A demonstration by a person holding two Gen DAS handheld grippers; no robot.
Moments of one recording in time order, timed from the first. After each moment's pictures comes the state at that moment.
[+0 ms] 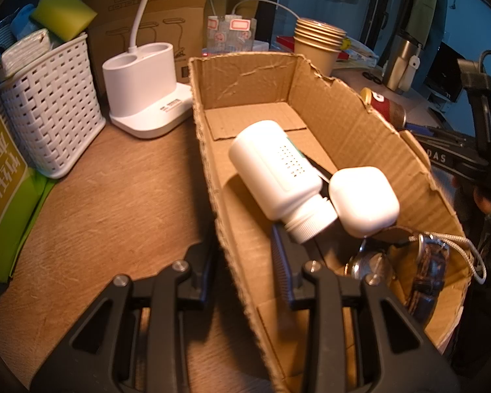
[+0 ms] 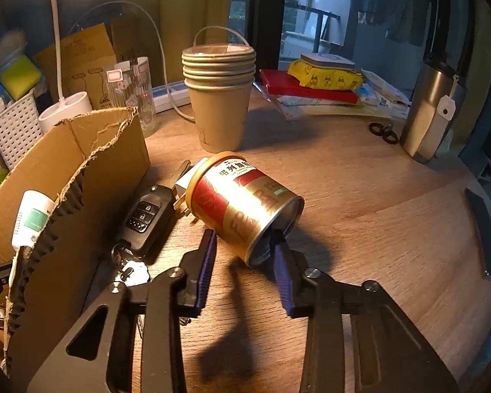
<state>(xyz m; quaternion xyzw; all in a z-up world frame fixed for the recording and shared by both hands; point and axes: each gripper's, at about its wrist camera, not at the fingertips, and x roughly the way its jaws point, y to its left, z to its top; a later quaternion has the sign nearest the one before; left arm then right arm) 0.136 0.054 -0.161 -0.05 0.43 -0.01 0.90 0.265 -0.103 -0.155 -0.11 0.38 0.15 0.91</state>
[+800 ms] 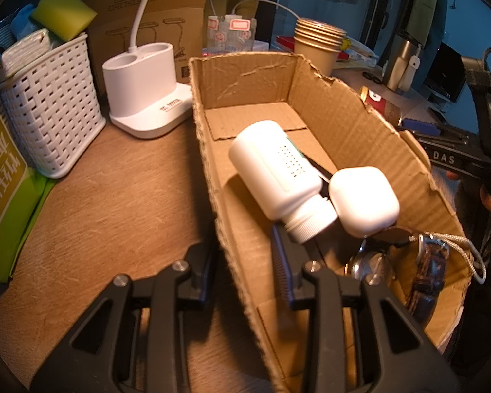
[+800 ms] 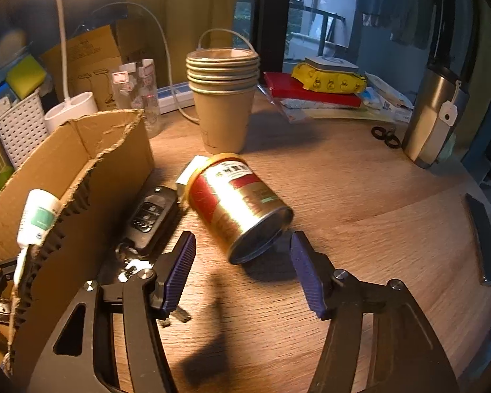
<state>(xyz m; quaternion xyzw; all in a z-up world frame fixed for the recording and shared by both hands) 0.136 0.054 -0.161 -0.05 0.43 -0.01 0.90 0.270 -0.105 -0.153 -0.12 0.38 0.16 0.90</state>
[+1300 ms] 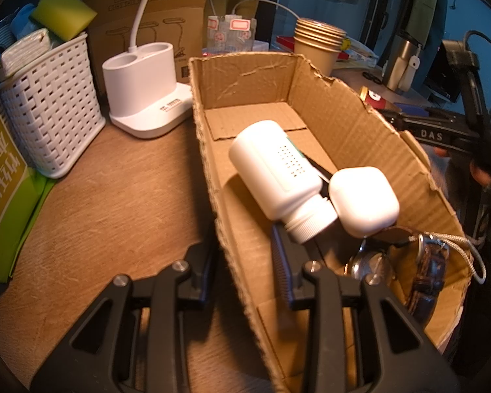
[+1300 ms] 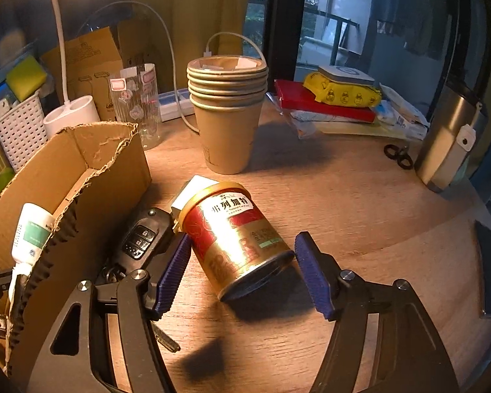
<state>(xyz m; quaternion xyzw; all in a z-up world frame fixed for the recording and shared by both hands) 0.136 0.055 -0.161 -0.05 0.43 -0.01 0.90 0.293 -0.097 -0.149 -0.13 0.37 0.19 0.90</state>
